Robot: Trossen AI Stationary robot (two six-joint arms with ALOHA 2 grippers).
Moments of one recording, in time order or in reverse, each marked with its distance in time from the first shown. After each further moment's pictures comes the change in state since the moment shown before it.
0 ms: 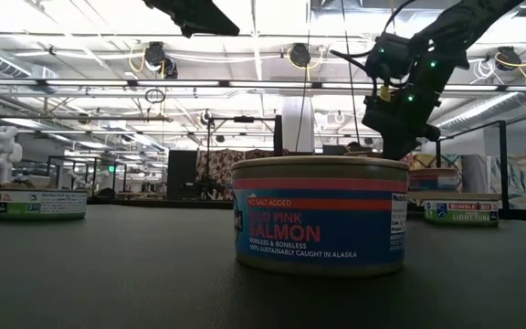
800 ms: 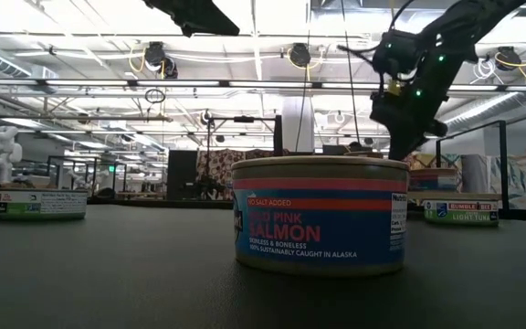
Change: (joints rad) left arm 0.000 0.000 0.000 0.000 0.000 0.019; right arm -0.005 -0.064 -0.007 -0.035 -0.012 -0.011
